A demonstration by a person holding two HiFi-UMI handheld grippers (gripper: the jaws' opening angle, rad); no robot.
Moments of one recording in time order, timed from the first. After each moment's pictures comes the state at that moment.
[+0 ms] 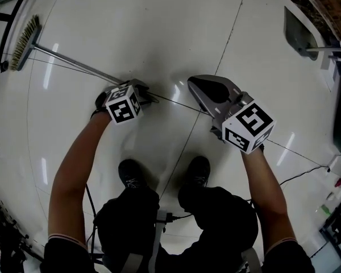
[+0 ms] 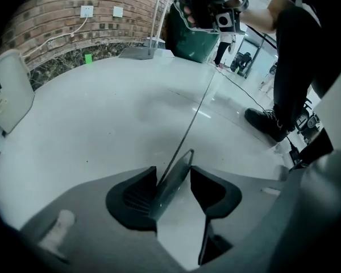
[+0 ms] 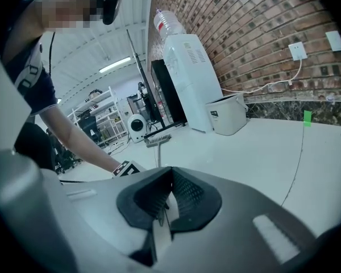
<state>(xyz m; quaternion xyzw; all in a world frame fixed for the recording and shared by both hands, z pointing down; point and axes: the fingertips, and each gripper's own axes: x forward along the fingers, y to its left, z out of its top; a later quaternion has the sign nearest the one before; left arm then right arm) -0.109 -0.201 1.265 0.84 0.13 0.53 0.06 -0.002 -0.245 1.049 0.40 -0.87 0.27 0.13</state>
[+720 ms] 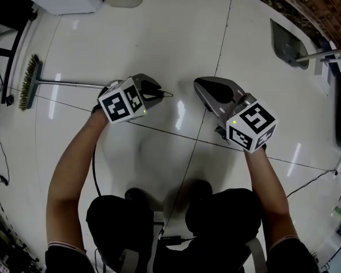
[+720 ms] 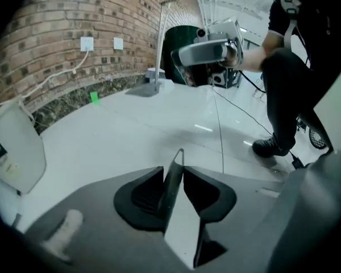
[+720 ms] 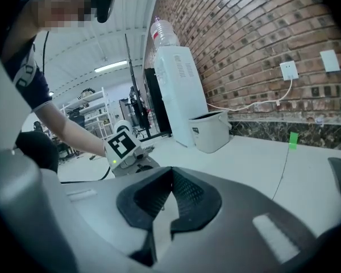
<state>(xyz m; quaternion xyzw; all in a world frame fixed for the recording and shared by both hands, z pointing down) -0.005 -0.310 1.165 0.89 0.14 0.44 0.02 0.070 -0.310 1.037 0.45 -0.85 0.23 0.12</state>
